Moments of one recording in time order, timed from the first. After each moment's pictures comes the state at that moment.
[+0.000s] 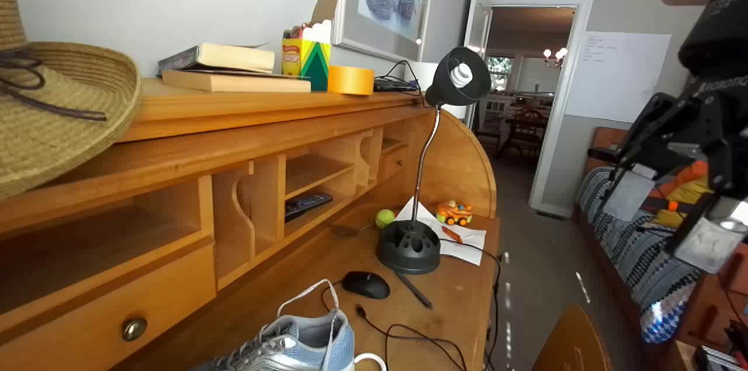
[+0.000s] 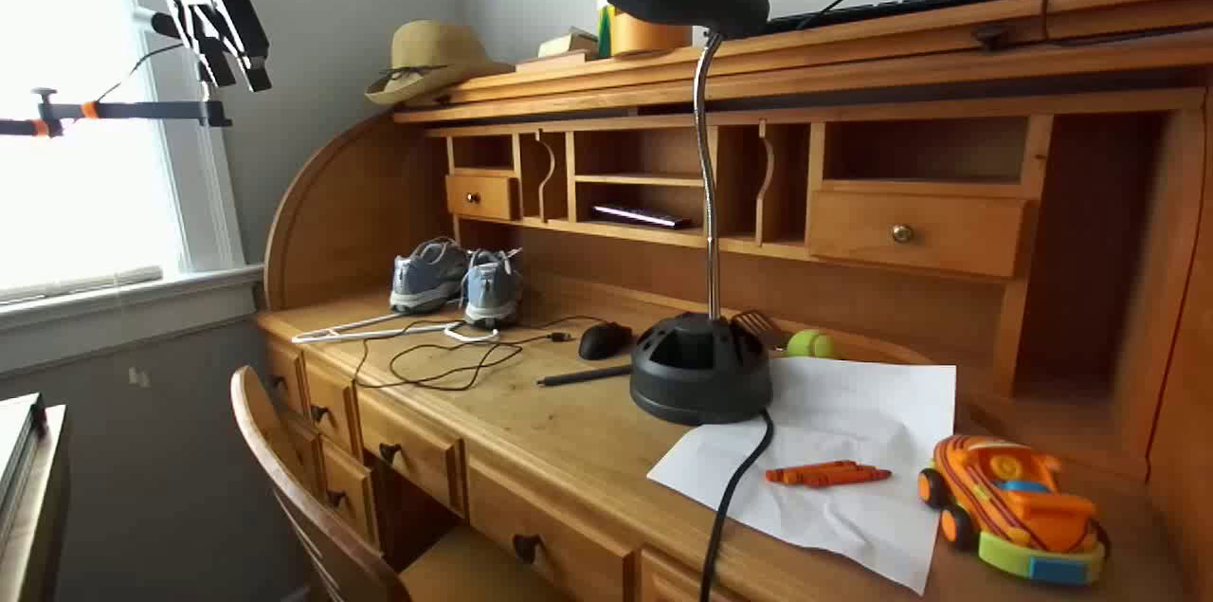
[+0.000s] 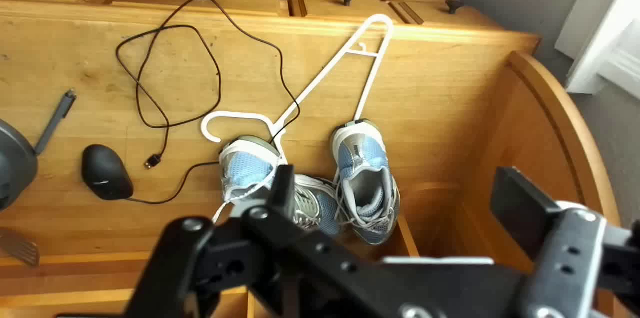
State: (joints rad) arm 0.33 -0.86 0.25 -2.73 0.27 2.20 0.15
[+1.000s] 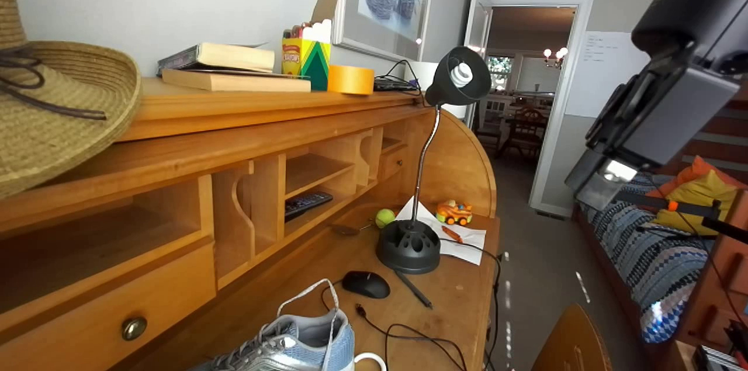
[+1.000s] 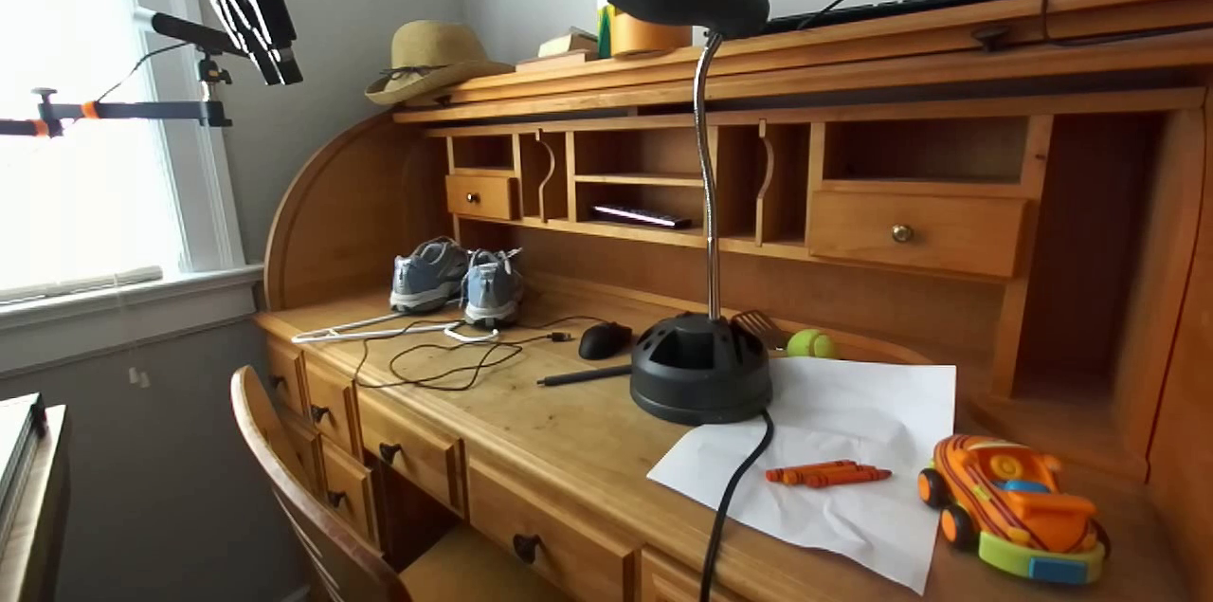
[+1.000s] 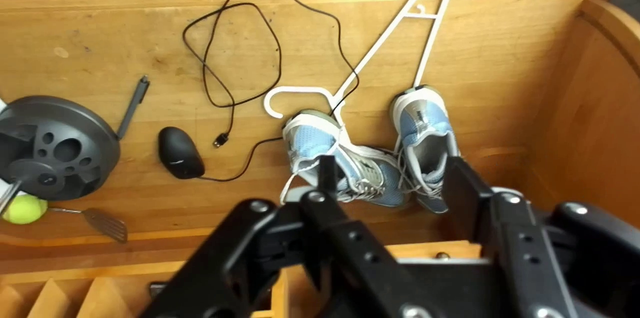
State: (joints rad) arm 0.21 -0.86 0.25 -2.70 0.19 2.20 0.19
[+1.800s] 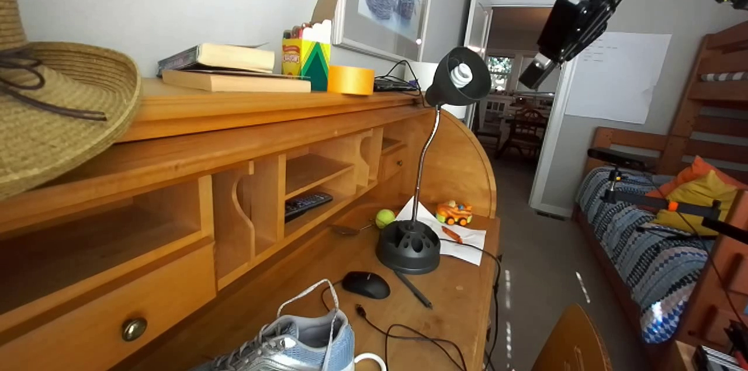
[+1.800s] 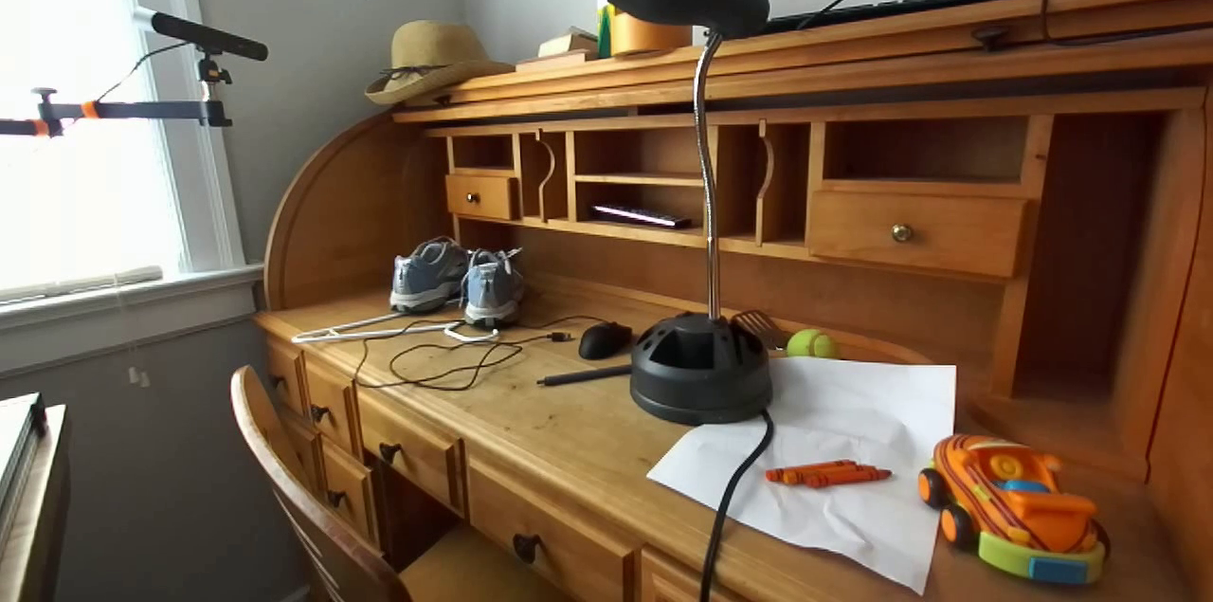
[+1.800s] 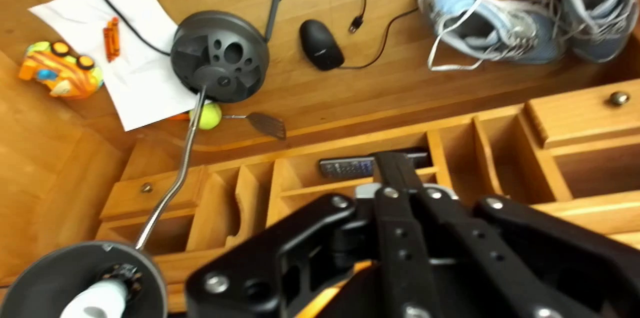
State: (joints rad) arm -0.06 -0.85 0.22 -2.56 -0.01 2.24 0.29
